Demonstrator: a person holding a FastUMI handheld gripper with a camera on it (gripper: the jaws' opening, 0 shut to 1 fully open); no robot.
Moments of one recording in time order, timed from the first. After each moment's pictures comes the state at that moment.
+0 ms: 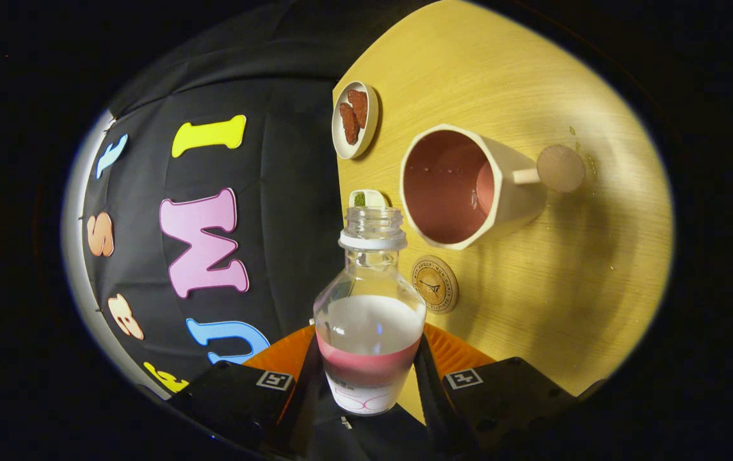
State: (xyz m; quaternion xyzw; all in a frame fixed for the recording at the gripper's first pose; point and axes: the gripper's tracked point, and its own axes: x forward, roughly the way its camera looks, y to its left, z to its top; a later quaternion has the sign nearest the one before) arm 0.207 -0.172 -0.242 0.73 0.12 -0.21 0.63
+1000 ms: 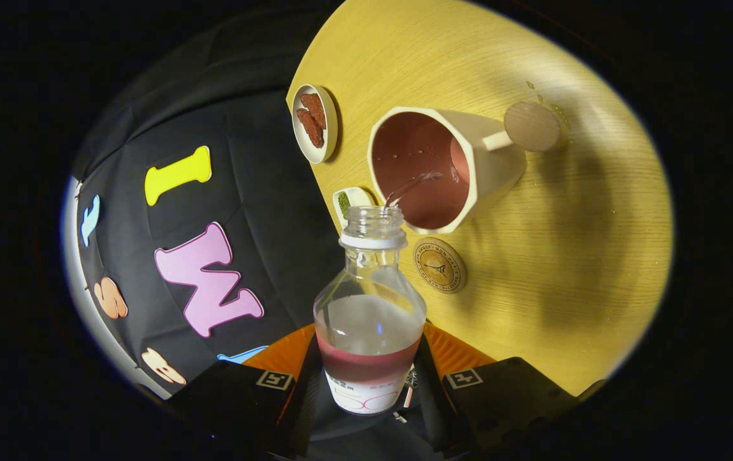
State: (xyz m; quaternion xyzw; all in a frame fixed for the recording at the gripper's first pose) arm 0.211 -0.179 -0.234 0.81 0.11 -0.22 0.53
